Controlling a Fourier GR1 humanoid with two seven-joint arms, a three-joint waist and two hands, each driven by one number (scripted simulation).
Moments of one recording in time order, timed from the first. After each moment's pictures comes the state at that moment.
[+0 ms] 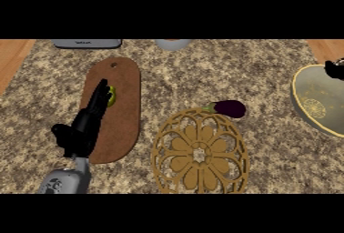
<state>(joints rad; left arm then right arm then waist) -0.14 0.07 -0.08 -1.56 -0.04 0.09 0.09 -0.65 -0.60 -0.21 -0.89 0.83 -0.36 0.41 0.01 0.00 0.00</state>
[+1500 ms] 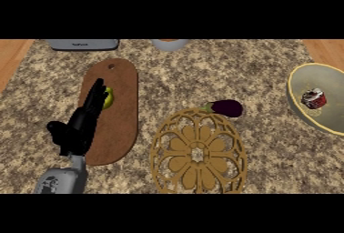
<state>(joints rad) -0.14 0.07 -0.04 -1.54 -0.04 0.06 0.09 -0.52 -0.60 -0.61 -0.84 0.21 -0.22 -0.11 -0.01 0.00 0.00</state>
